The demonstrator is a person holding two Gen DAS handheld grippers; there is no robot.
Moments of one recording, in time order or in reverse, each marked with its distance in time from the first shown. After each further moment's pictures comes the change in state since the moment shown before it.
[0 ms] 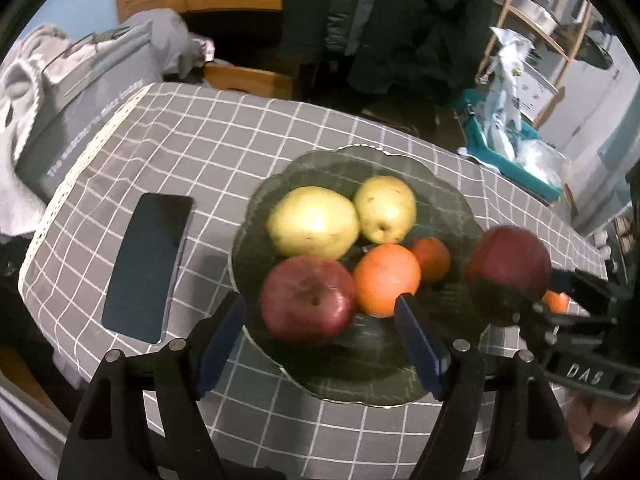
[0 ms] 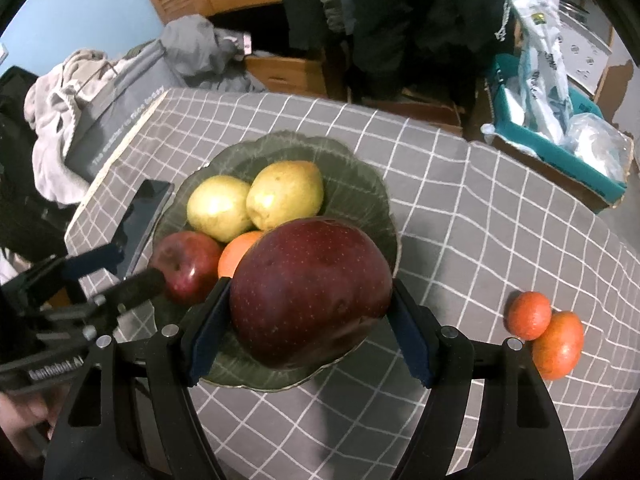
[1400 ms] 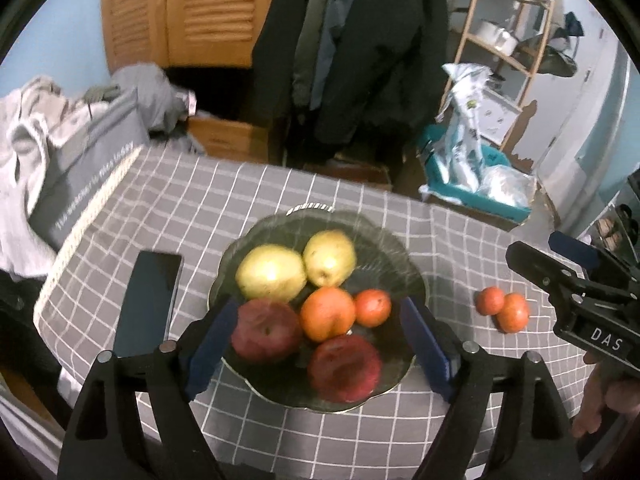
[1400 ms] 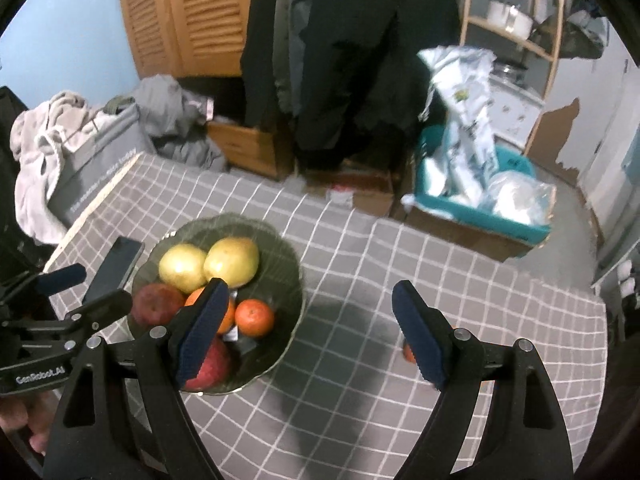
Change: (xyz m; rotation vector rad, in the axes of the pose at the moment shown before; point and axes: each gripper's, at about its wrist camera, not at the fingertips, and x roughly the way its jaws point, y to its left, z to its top) left arm -0.068 -0.048 0.012 0.081 -0.163 -0.039; right arm -0.108 -0.022 0.006 -0.002 -0.273 -0.205
